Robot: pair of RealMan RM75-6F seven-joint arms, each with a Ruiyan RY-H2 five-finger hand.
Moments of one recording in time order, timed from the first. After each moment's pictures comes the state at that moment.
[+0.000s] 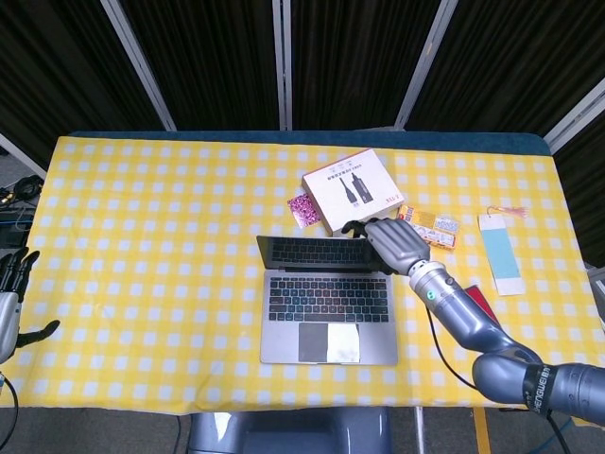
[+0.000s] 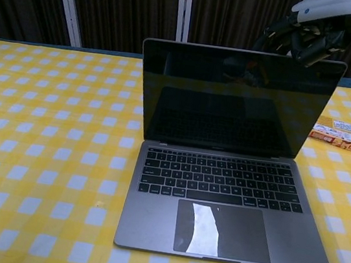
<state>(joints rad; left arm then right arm) -0.10 -1.07 -0.08 -1.77 1.35 1.46 0.20 0.93 -1.02 0.26 -1.92 -0.74 0.71 -0.24</state>
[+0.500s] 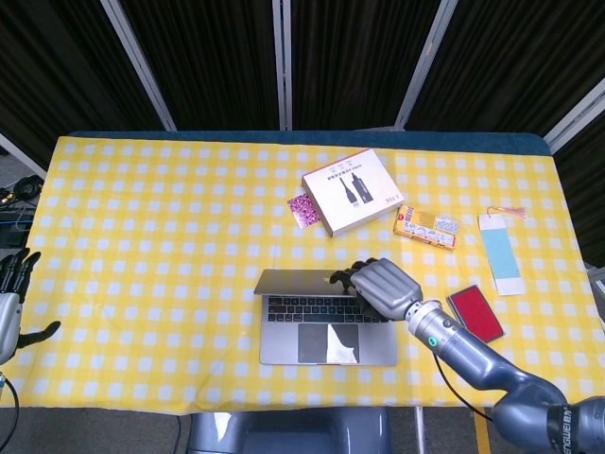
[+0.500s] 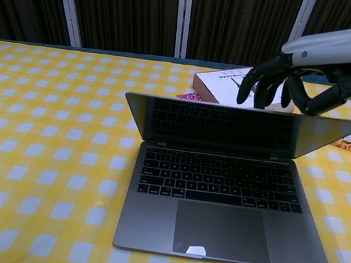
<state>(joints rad) -0.10 -1.07 -0.08 -1.78 1.36 1.46 0.20 0.86 -0.96 0.15 -2.08 -1.06 0.70 -0.29</state>
